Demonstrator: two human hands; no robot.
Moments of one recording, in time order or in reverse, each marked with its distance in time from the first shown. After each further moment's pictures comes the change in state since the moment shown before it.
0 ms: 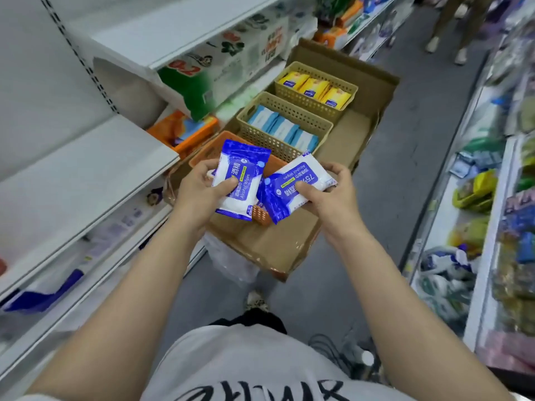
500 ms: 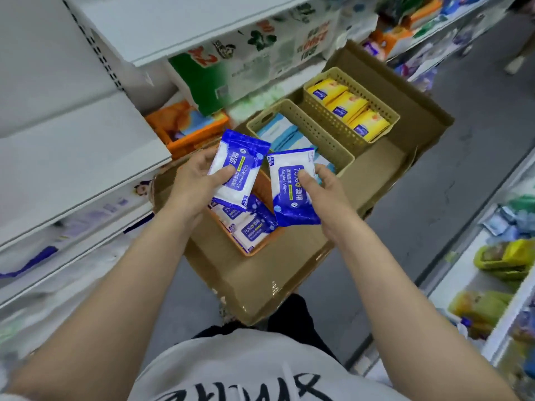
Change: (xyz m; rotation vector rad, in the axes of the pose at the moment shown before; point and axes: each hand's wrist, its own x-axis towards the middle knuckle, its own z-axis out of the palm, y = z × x) left_hand 0.109 0.027 0.060 -0.112 0.216 -0.106; right_hand 0.167 -0.044 0.008 -0.229 -0.331 0.210
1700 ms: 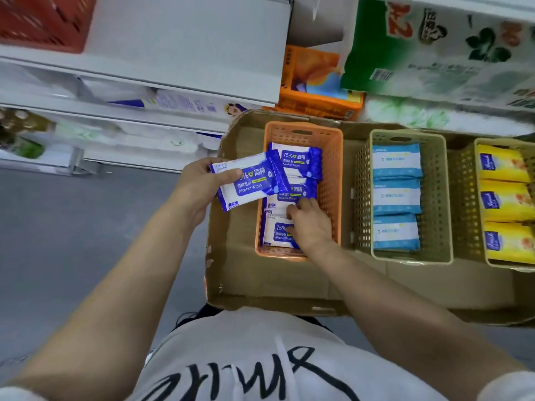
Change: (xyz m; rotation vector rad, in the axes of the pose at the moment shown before) left_hand -0.013 -0.094 -0.032 -0.345 0.702 -0.397; right_hand 0.162 0.128 0.066 -1.787 -0.813 -0.841
